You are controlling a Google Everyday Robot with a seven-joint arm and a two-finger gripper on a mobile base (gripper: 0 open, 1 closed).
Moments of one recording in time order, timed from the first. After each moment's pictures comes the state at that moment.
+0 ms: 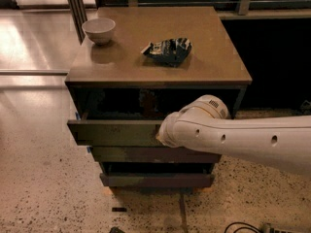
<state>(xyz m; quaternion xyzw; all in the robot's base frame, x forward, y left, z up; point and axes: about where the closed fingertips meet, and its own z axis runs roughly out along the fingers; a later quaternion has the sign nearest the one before) 0.563 -0.028 0.661 -0.52 0.80 -0.01 0.31</state>
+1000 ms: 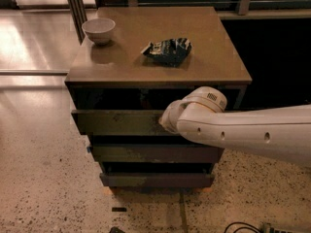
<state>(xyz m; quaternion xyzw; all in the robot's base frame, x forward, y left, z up) 0.616 -0.040 0.683 -0.48 0.80 -0.05 0.36</state>
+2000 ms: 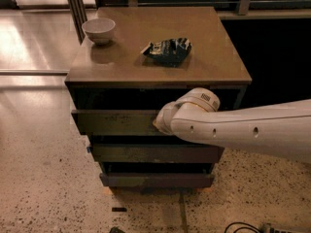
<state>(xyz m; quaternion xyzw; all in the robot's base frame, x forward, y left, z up) 0.619 -0.023 0.671 -0.48 0.80 -0.03 0.36</state>
